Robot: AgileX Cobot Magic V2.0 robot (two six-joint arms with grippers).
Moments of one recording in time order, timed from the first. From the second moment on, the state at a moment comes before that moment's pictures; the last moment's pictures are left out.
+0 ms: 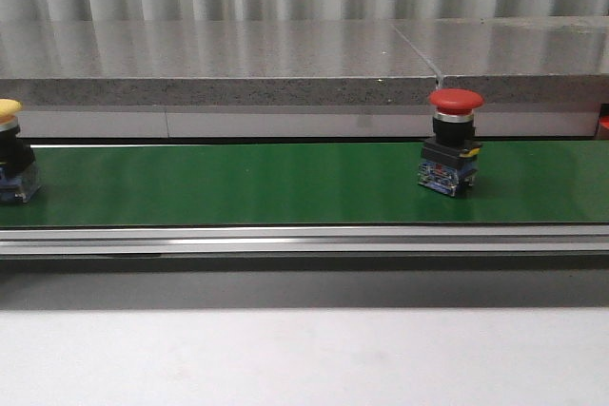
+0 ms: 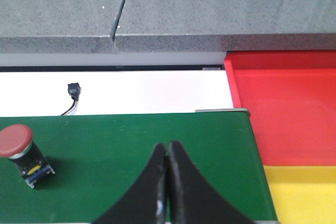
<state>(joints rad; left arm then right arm) -0.13 0.35 -0.64 -0.12 0.94 0.05 -0.02 0.68 -0.63 -0.02 0.40 0.08</state>
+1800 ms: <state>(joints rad) -0.13 0.35 -0.64 -0.12 0.94 0.05 0.13 1.63 -1.24 0.06 0.91 -0.23</state>
